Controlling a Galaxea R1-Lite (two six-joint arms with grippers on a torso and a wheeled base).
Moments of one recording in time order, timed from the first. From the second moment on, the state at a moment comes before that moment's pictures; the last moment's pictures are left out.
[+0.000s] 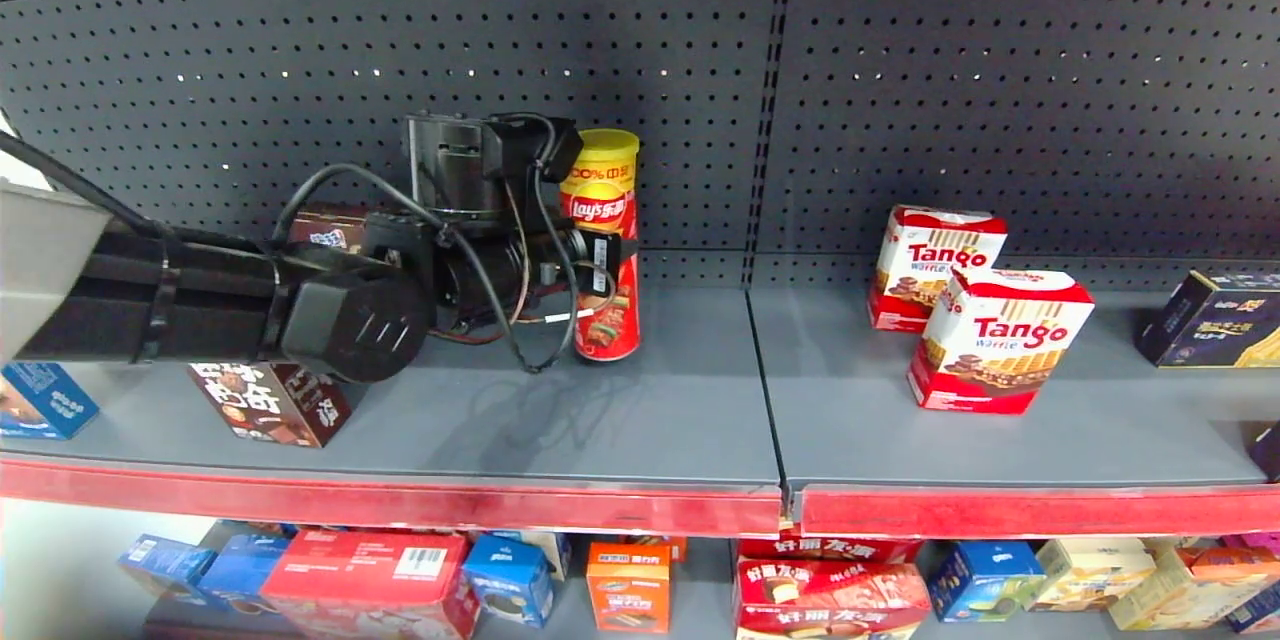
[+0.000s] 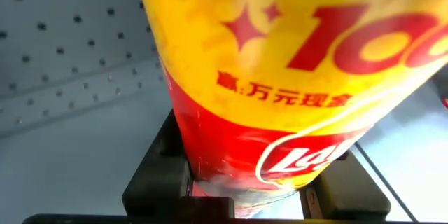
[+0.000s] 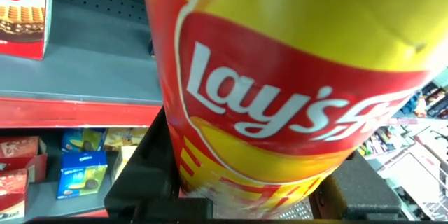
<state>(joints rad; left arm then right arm) -0.47 1.95 -1.33 -0.41 -0.02 -0.06 -0.22 0.19 -0.47 0.09 -0.25 -0.49</state>
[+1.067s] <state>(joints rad) -0.53 1.65 -0.93 -0.42 -0.02 -0.06 -0.20 0.10 -0.48 0.18 -0.25 -0.49</state>
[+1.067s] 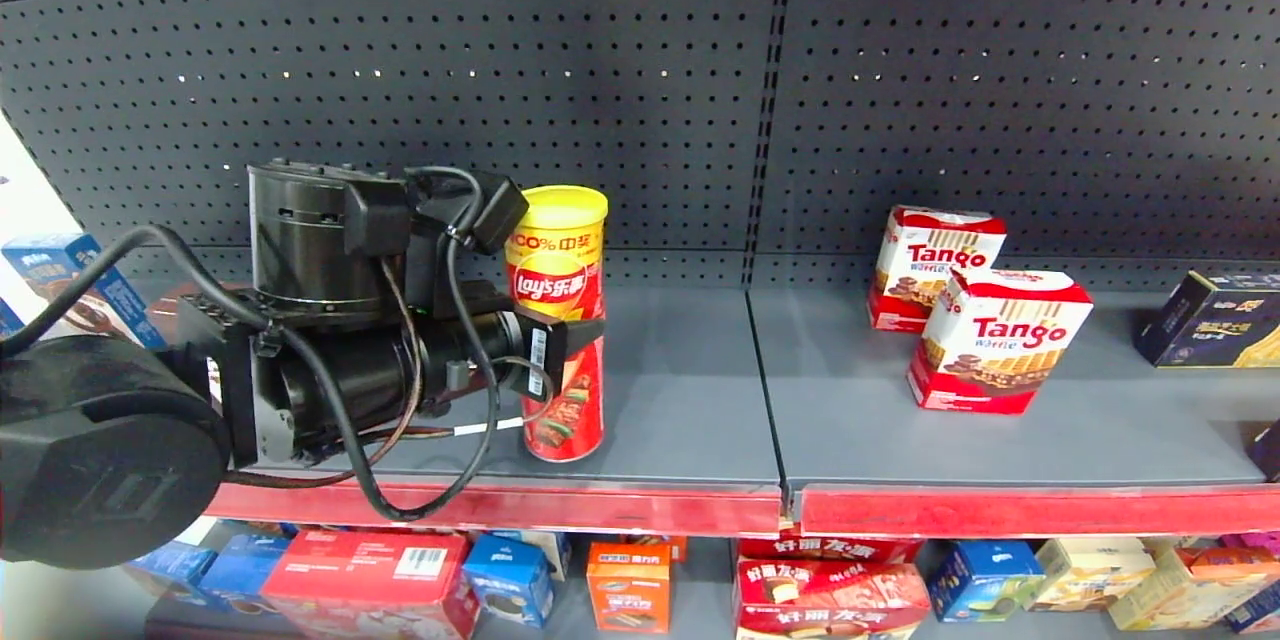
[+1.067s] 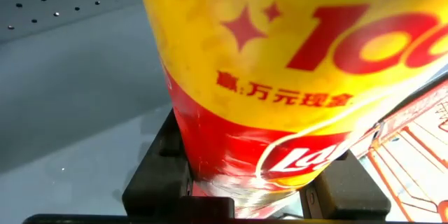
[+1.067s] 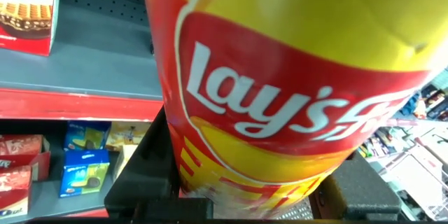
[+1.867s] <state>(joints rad) -0.56 1.79 -1.06 -0.42 -0.02 -0.07 -0.17 0.10 -0.49 0.19 -0.25 -0.49</state>
